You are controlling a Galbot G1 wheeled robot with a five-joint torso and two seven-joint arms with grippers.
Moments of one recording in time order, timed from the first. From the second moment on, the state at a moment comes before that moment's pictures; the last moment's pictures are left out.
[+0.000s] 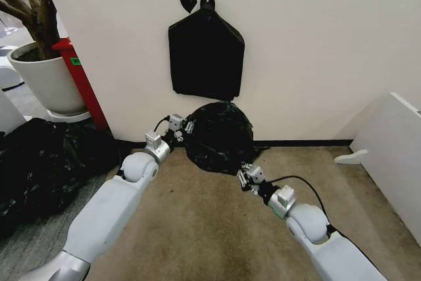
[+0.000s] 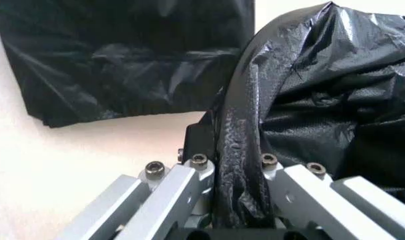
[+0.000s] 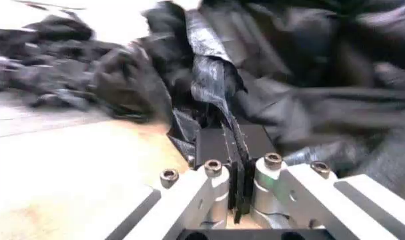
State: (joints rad) left arm 0.69 -1.12 -0.09 -1.48 -0.54 -0.02 0.22; right arm -1.16 1.08 0.21 1.70 0.21 0.27 -0.48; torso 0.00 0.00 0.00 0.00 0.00
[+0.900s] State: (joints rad) left arm 0.73 -1.09 -0.13 -1.54 -0.71 0.16 0.32; right arm -1.09 1.13 0.21 1.45 -0.07 0.32 -0.10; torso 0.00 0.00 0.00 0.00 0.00
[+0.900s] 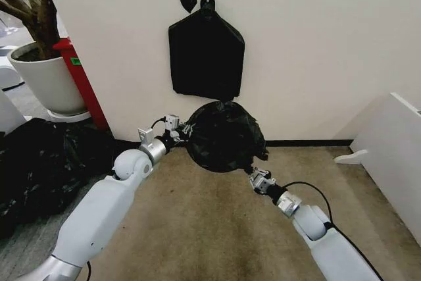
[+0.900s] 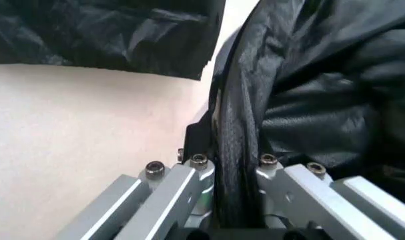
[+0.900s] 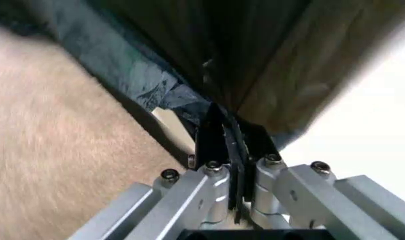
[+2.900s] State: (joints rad) left arm 0.86 -1.16 0.00 -1.56 -0.40 -0.17 0.13; right arm -0.80 1.21 -0.16 1.69 0.50 -0.49 0.68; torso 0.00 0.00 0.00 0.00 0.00
